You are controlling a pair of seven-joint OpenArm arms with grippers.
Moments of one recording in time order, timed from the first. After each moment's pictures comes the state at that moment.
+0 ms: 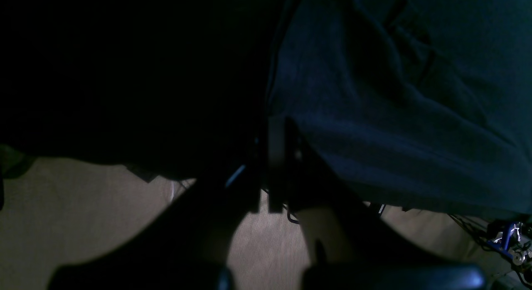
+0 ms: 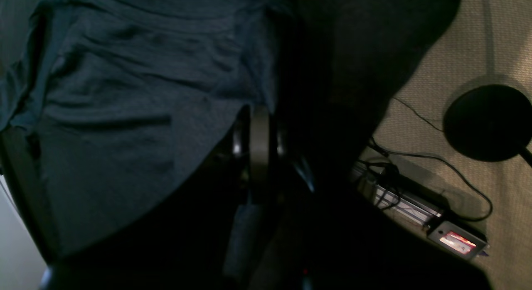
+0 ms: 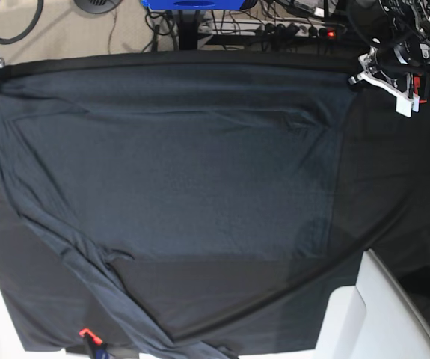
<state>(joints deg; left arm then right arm) 21.6 -9.0 -41.8 85.0 -38.9 -26.0 60.1 -21.5 10.2 40.8 73.0 59.6 -4.7 -33.6</state>
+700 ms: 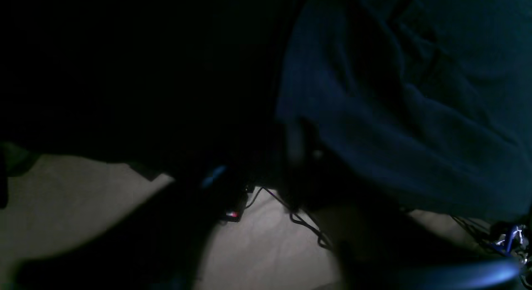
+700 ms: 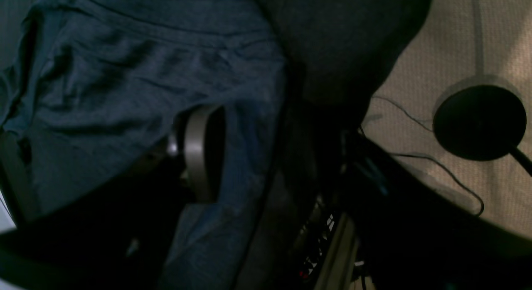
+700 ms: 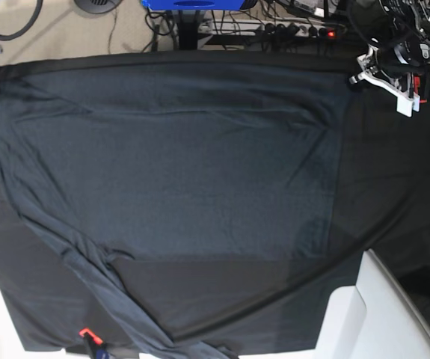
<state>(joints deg) 21.6 -9.1 -41.9 85.0 -38.5 -26.0 60.1 -22.3 10.1 41.6 73.0 59.3 -5.3 -32.9</state>
